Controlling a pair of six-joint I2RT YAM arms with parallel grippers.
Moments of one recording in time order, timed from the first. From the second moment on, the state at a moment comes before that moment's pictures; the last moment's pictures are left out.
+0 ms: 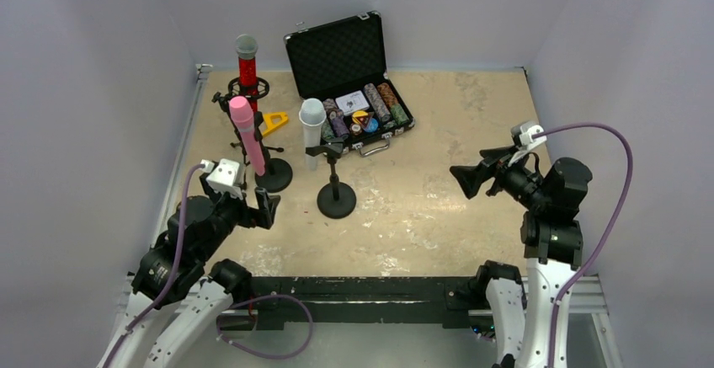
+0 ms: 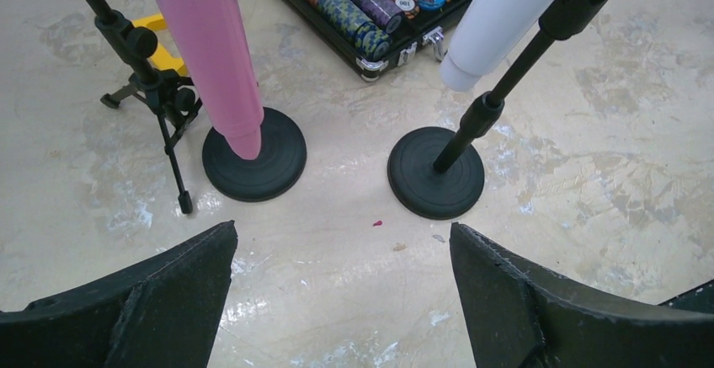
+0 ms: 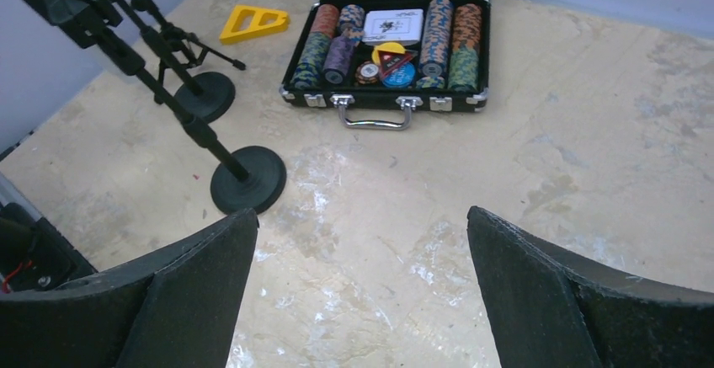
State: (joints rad) left arm -0.50 0.33 0.76 -0.75 -0.15 -0.19; right arm -0.24 0.59 0.85 -0.49 -0.85 0.02
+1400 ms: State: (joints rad) left arm -0.50 0.33 0.72 -0.73 -0.12 -0.17; right arm -0.27 0.54 0.64 -0.35 -0.72 0.14
